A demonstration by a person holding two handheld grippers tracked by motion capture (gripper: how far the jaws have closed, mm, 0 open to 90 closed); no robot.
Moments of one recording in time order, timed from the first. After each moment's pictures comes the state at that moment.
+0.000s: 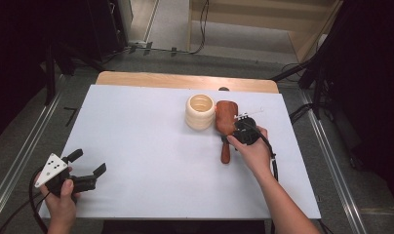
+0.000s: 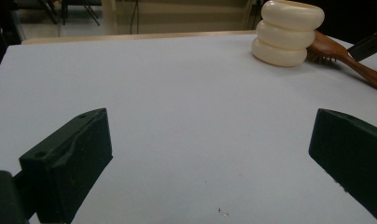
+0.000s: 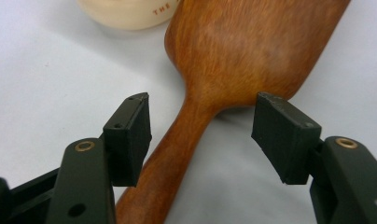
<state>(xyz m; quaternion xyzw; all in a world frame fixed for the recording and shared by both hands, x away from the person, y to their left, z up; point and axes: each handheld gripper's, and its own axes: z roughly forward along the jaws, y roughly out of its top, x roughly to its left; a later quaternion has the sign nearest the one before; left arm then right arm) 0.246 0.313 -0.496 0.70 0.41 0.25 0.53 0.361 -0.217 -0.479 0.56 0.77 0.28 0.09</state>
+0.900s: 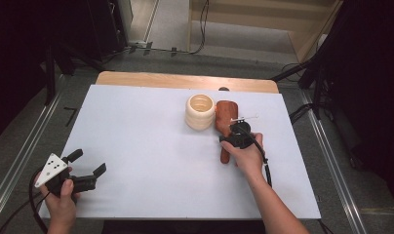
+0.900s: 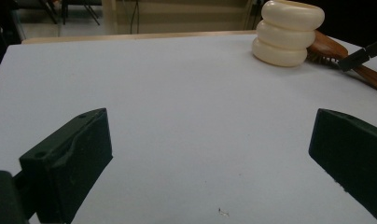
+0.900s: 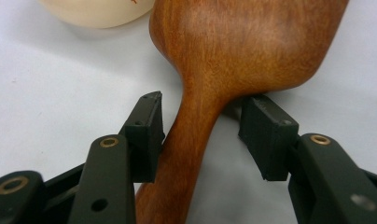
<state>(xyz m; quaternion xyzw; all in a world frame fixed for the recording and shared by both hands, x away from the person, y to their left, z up) 0.246 0.313 -0.496 0.70 0.41 0.25 0.53 0.358 -0.200 -0.499 0.62 0.73 0.26 0.11</state>
